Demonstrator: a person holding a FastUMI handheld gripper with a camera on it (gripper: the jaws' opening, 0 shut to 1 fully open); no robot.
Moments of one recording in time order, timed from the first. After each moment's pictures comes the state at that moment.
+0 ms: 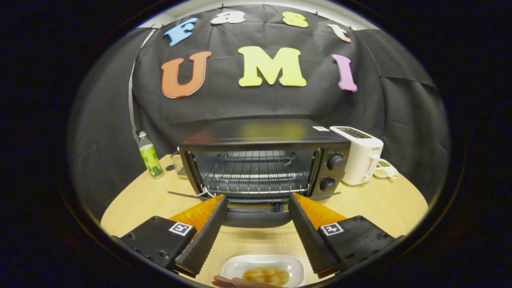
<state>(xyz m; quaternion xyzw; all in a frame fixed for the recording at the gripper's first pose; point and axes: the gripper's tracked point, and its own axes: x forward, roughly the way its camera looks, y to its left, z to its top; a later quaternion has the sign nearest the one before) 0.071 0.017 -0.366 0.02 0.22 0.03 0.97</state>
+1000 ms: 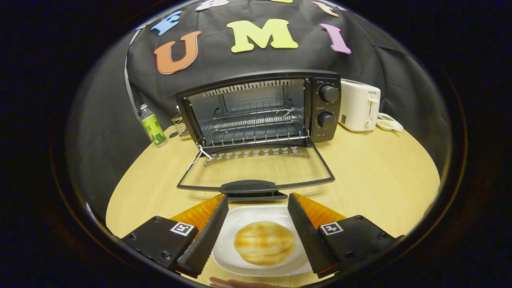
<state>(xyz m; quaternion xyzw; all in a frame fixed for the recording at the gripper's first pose) -0.001 0.012 -0.437 0.08 0.34 0.05 0.94</state>
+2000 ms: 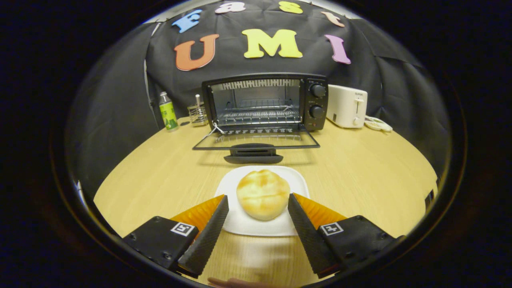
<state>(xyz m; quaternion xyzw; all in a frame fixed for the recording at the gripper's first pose) -0.077 0.001 -0.471 0.03 0.32 0.04 0.95</state>
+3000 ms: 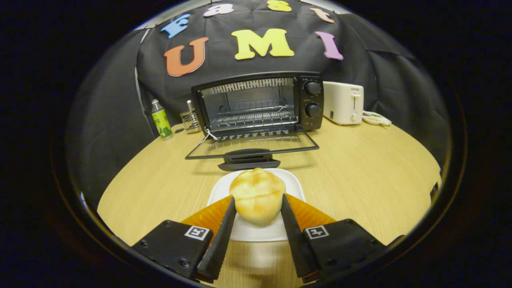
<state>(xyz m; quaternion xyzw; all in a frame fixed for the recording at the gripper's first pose) -0.057 0.004 -0.449 0.06 0.28 0.04 0.96</state>
